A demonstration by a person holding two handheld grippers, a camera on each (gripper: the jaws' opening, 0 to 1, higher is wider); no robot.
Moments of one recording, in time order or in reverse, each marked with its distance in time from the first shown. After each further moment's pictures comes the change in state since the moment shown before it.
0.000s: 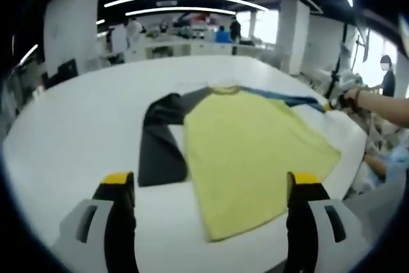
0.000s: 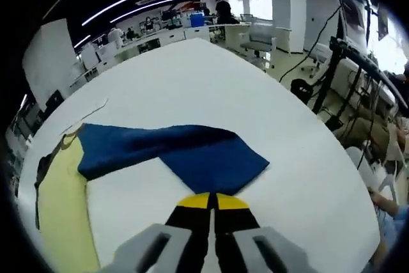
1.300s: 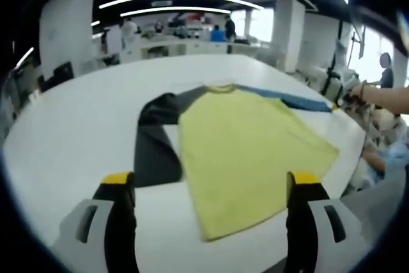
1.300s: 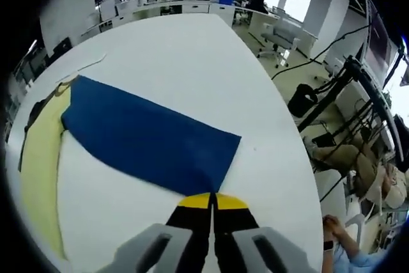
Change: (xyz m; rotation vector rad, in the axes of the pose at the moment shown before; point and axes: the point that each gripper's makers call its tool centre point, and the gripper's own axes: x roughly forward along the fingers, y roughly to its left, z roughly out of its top) left arm 0.002 -0.009 -0.005 0.024 0.011 -0.024; right arm -0.005 -0.071 -0.015 -0.244 0.165 -0.029
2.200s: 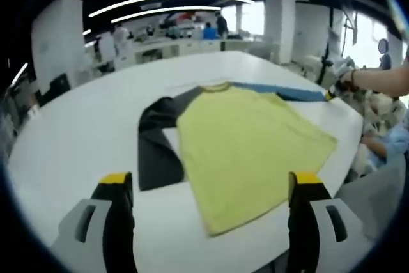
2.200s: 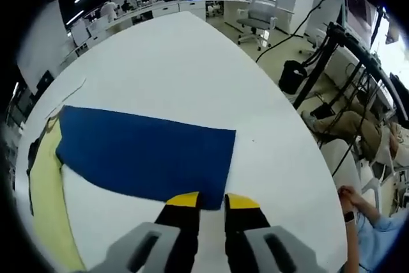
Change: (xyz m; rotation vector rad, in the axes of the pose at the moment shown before) left arm -0.011 -0.006 0.007 0.086 0.018 -0.010; right arm -0.001 0.009 0.002 0.233 0.035 -0.013
